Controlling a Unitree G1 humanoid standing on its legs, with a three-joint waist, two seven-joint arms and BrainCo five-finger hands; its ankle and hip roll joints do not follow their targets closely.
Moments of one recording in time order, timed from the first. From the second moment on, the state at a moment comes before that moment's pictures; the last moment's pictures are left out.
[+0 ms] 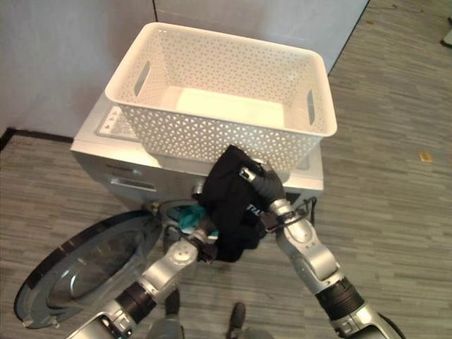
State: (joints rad) left arm -0.32 0.24 -0.61 0.33 -0.34 -0.05 0.19; right arm -0.29 -0.45 0.40 -0.11 0.61 -0.07 -0.10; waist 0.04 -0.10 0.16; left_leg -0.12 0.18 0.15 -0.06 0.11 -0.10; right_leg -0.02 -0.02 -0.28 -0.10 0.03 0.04
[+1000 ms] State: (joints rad) left arm 0.18 0.32 -0.21 0.35 -0.27 -0.10 0.07; right arm 0.42 -0.40 -0.02 0.49 0.29 -0.04 0.10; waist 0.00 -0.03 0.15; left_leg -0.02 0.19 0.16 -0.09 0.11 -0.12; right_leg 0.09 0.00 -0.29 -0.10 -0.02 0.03
